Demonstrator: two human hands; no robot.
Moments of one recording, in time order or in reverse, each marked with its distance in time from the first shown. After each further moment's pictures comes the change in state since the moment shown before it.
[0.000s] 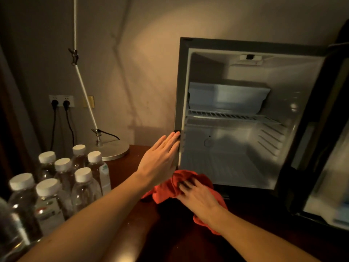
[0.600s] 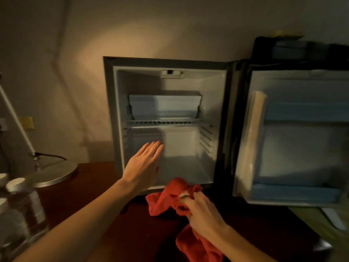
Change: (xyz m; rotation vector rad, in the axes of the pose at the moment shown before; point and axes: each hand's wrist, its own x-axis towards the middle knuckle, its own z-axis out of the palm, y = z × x) left_hand 0.070 0.109 -0.027 -0.146 0.046 0.071; right_hand -0.169 0.063 0.002 0.492 0.255 0.521
